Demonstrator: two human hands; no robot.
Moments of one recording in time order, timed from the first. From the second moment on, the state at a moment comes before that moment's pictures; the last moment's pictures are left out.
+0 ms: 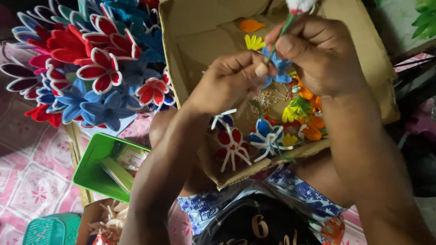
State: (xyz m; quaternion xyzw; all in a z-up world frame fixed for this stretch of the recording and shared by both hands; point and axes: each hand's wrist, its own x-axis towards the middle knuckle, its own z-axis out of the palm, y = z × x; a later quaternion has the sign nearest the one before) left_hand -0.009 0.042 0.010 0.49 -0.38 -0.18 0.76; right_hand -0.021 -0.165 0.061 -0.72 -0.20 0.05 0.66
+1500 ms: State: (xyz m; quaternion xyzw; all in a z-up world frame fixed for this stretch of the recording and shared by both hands) left_hand -0.166 0.294 -0.097 0.75 -0.13 0.11 0.64; right_hand -0.064 0.020 0.084 -0.79 -0.57 0.12 0.18
